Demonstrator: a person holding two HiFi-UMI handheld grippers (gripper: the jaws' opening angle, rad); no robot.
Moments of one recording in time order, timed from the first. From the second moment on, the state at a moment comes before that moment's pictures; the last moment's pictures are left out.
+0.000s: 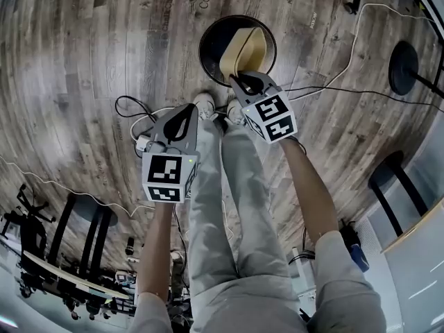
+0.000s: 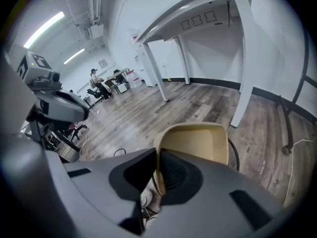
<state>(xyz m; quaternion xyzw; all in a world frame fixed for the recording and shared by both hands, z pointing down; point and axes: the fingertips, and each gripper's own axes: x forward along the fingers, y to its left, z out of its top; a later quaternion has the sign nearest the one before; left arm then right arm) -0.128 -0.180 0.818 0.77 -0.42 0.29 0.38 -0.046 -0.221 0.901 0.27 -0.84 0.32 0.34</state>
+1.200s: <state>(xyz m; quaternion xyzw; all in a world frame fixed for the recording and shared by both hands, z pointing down) -0.159 -0.169 0.843 0.75 -0.44 0.30 0.40 -0.049 -0.217 1.043 0.23 -0.73 0.43 0.48</state>
